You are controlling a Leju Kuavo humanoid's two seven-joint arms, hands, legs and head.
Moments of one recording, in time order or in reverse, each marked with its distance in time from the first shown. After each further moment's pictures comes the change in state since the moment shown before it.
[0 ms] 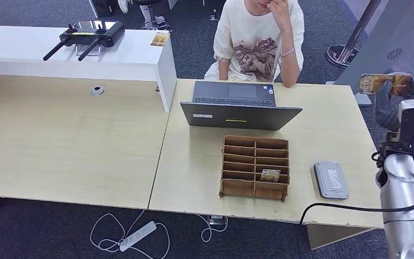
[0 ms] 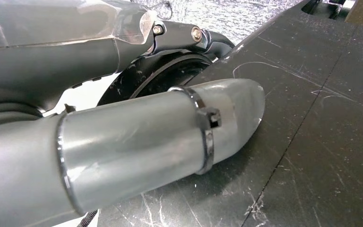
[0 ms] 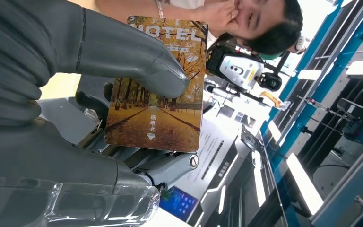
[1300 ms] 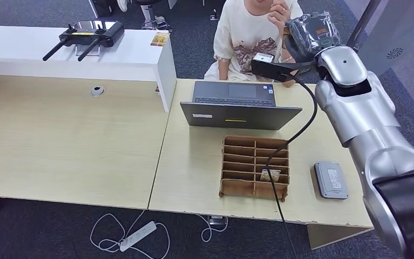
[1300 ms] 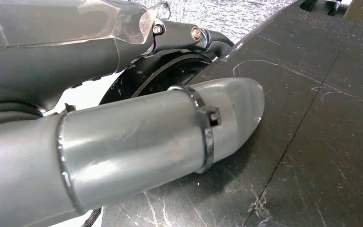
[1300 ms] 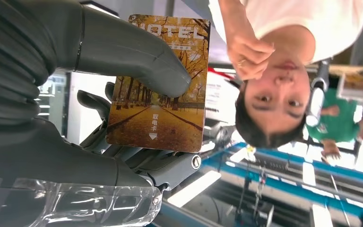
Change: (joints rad) left arm -0.005 0.003 0.000 0.000 -0.011 -0.026 -0.006; right arm -0.634 0.248 0.504 0.538 1.096 0.126 0.455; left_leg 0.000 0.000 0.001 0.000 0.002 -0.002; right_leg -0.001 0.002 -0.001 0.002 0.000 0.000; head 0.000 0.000
